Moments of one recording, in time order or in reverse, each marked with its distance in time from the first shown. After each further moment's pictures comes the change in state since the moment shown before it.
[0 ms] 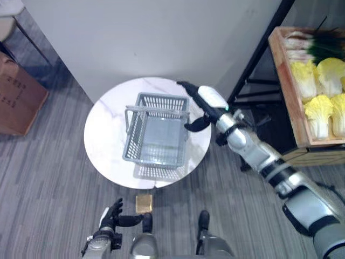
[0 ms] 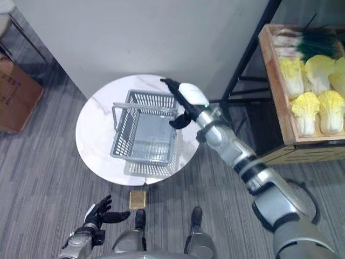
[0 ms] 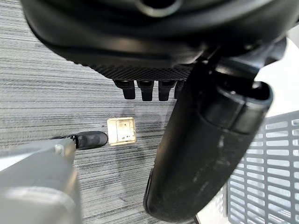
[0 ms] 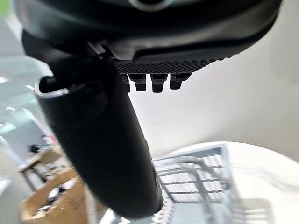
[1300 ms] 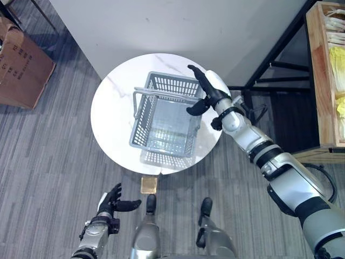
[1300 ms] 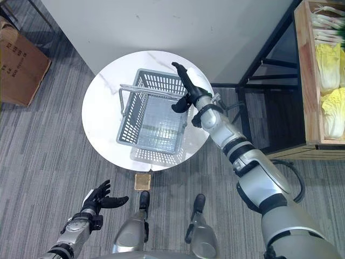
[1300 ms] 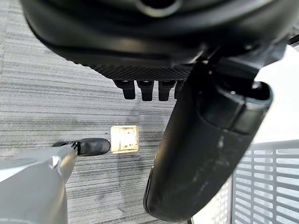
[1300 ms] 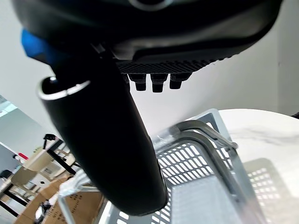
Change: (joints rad) left arm -0.061 0.020 -0.038 0.025 -0.048 -0.019 -0.014; right arm -0.175 0.142 0.032 0.293 0.158 0.067 -0.027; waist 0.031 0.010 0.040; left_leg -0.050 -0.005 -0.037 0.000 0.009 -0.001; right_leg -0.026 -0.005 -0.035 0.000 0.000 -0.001
